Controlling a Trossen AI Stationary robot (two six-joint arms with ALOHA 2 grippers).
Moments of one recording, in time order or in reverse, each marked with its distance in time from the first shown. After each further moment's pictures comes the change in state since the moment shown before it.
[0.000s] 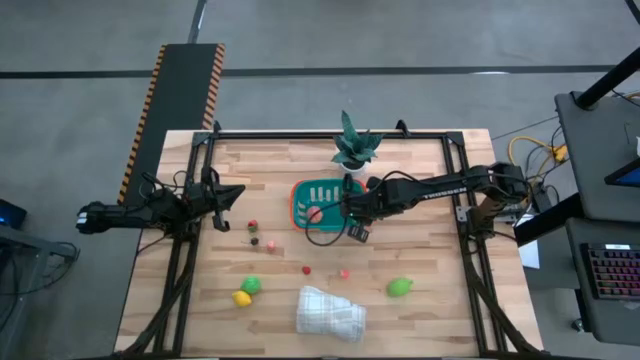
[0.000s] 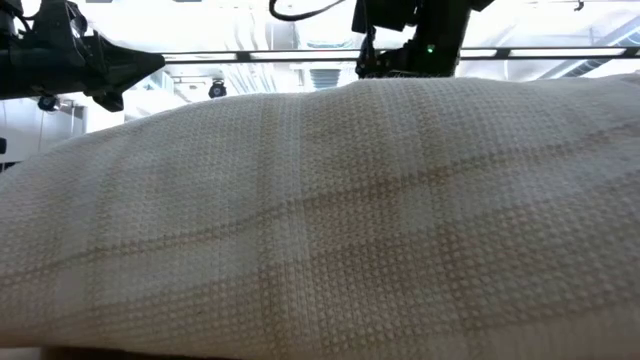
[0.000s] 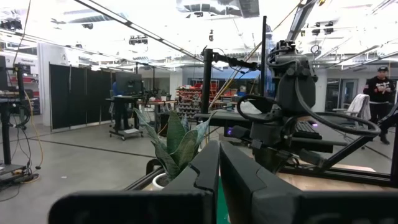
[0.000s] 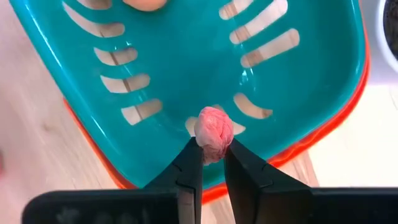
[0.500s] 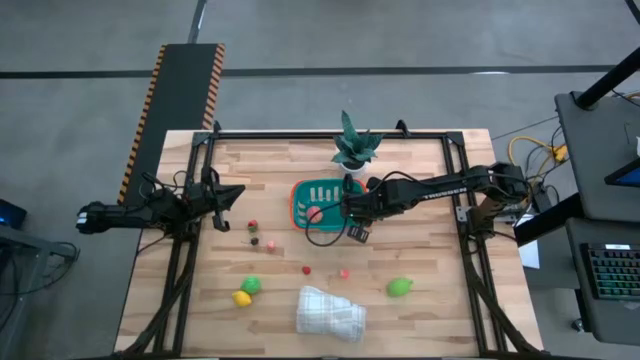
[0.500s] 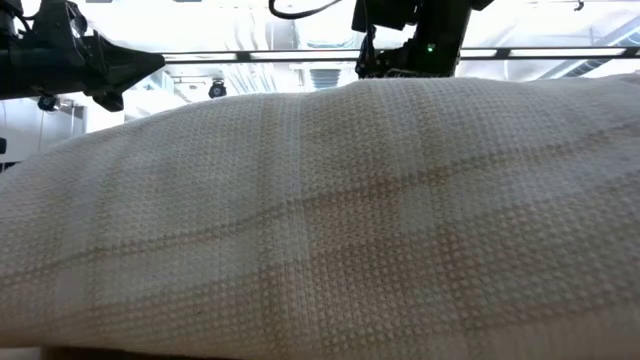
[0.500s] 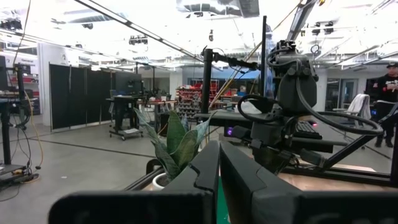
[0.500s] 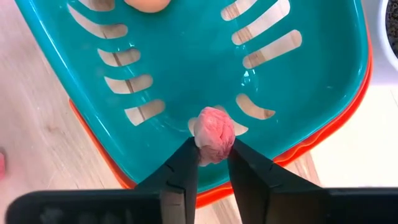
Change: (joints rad) left arm 0.000 0.000 0.000 -0.001 0.000 0.000; right arm 0.002 0.000 0.000 0.006 0.000 0.000
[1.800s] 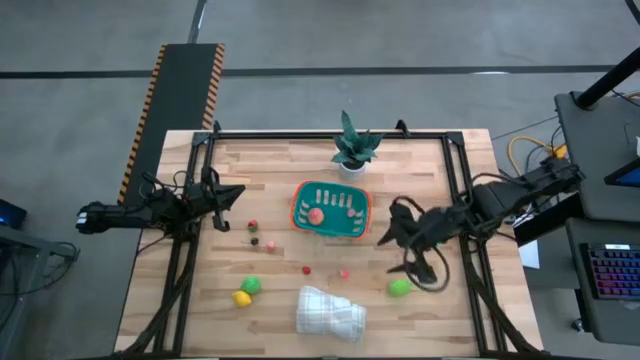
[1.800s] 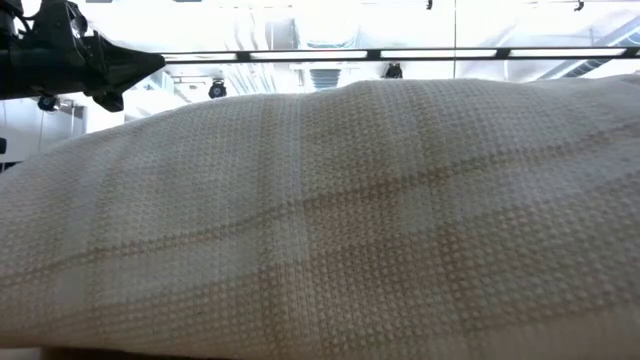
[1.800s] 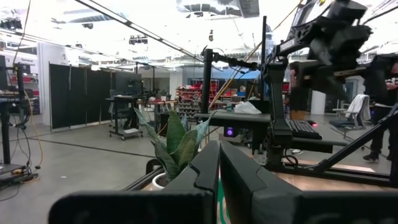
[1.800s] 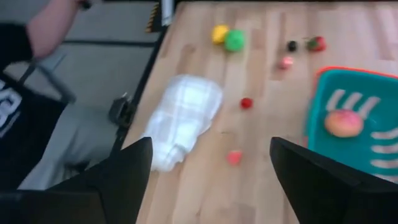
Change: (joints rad) left arm 0.000 0.000 0.000 0.000 0.000 -0.003; right arm 0.393 -0.501 -0.026 0.135 -0.230 -0.164
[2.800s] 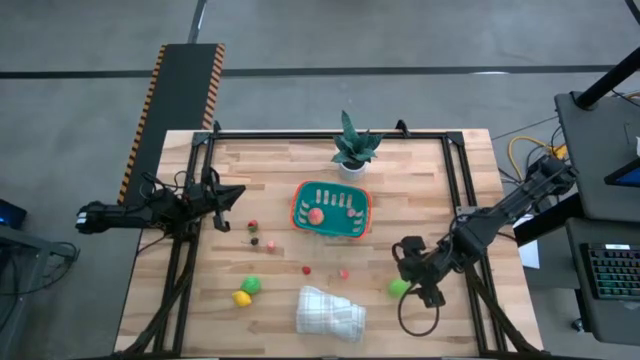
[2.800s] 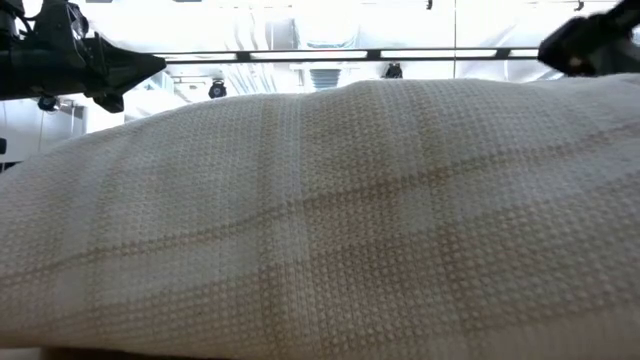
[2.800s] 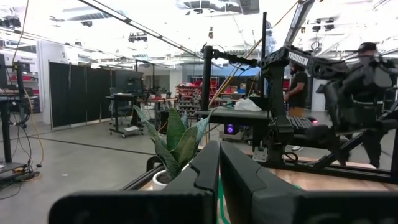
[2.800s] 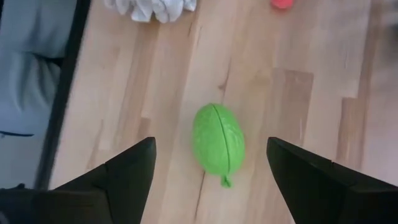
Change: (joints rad) left arm 0.000 0.007 0.000 -0.005 0.000 0.002; right arm 0.197 0.054 -0.383 0.033 0.004 0.219
